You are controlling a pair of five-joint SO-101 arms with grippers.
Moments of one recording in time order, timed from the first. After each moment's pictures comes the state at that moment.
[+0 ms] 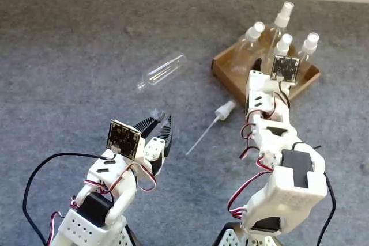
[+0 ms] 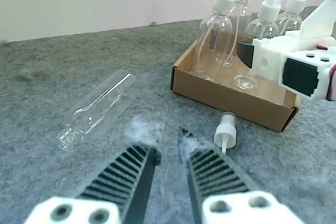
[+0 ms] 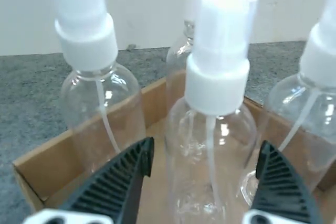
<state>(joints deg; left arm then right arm) 23.4 -103.8 95.9 30.5 11.9 3.2 10.5 48.9 -38.3 1.3</state>
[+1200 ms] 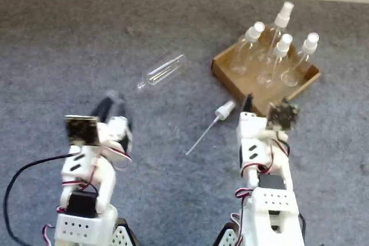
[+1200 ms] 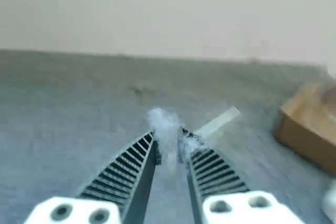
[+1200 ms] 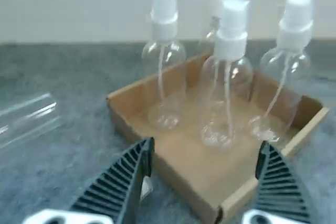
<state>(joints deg) 0.9 -103.8 96.0 24.9 11.9 -2.5 -62.2 88.3 -1.1 1.3</state>
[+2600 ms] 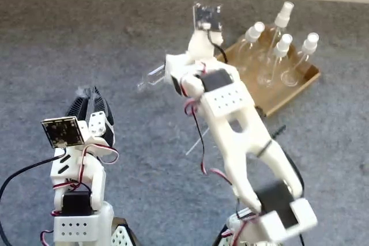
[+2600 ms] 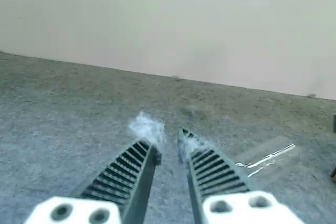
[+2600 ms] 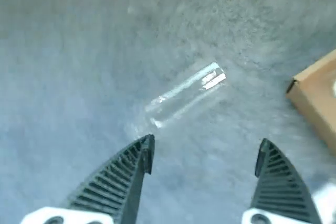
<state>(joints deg) -8.3 -103.8 96.0 21.8 11.9 -29.1 -3.1 5.6 48.6 -25.9</state>
